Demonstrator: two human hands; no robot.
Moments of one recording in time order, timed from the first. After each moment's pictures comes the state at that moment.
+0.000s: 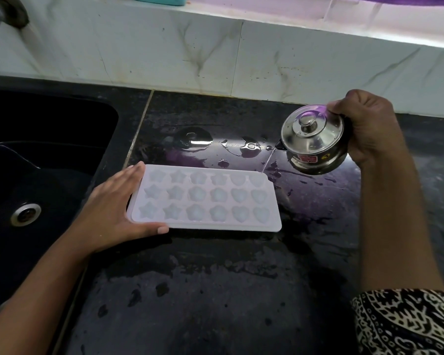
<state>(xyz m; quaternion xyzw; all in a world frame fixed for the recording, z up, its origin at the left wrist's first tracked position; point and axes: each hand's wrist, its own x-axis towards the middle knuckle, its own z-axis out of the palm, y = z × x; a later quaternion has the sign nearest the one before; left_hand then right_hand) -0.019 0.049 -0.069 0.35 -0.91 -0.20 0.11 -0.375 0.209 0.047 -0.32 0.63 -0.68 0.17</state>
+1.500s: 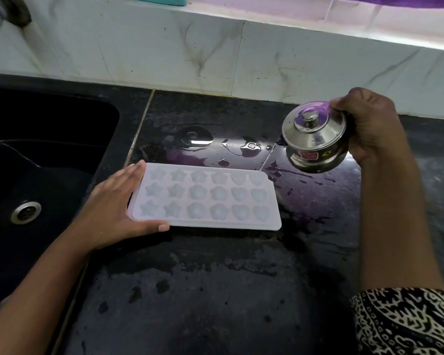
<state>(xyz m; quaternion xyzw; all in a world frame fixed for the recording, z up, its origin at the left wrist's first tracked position) -0.020 0.051 -0.067 0.36 -0.90 -0.21 0.10 -0.373 0.209 0.051 -0.31 0.62 -0.70 0.18</state>
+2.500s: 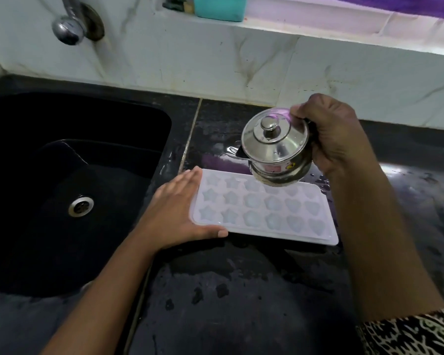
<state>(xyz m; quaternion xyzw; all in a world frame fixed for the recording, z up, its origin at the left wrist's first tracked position) -0.019 0.050 -0.069 0.34 -0.91 -0.22 0.09 -0.252 0.128 0.050 -0.35 0.54 -0.70 0.30</state>
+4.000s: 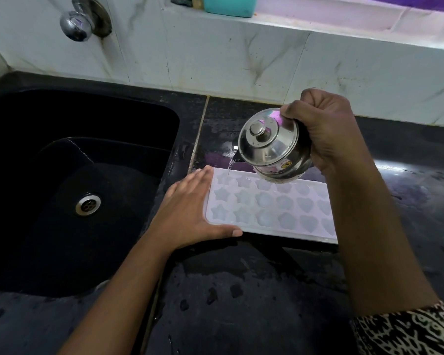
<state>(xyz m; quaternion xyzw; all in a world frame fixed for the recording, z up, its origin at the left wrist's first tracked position) -0.020 0.052 -0.068 0.35 -0.91 -0.22 0.09 -0.230 0.114 0.052 -0.42 0.60 -0.64 0.23</state>
